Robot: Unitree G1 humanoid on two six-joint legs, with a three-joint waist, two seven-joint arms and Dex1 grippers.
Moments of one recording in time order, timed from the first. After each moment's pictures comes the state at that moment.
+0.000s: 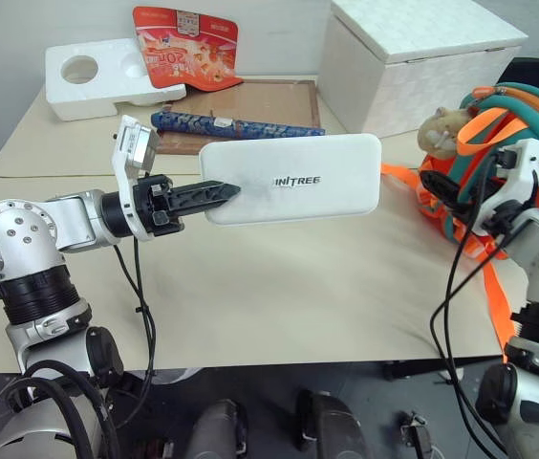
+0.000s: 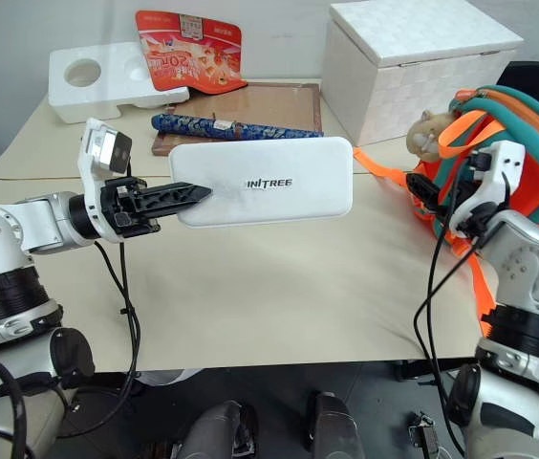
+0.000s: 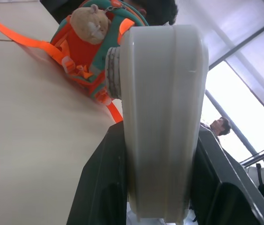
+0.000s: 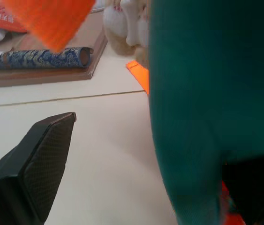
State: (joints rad) left arm -0.86 0.51 0.48 0.01 -0.98 1.62 -0.71; right arm -0.69 -0.54 -0.47 0.15 0.47 0.85 0.40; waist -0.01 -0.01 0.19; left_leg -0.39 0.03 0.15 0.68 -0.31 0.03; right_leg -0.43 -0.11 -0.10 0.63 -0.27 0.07
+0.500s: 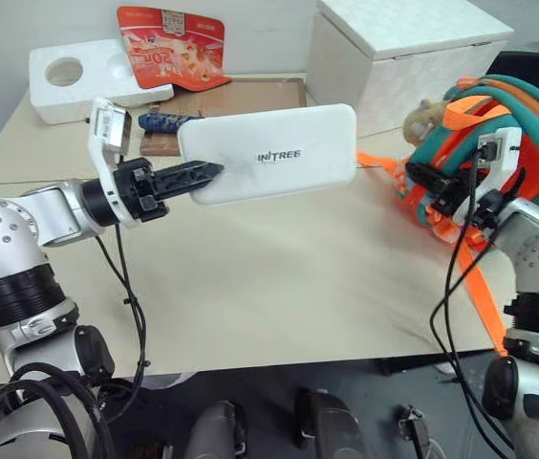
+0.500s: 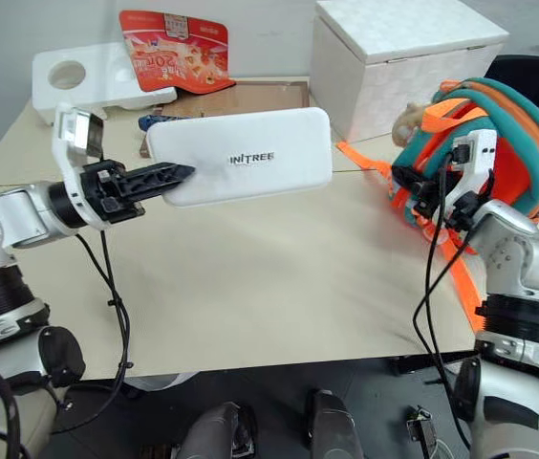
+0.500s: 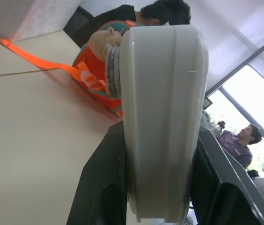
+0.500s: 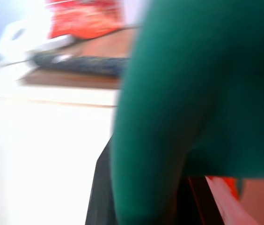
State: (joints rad) left arm -0.87 0.57 0.50 0.03 -0.99 1.51 -0.66; right arm -0.67 -0.63 -0.36 0.13 0.62 0.81 0.75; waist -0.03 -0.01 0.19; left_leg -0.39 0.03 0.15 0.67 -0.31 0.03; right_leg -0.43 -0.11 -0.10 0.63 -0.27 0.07
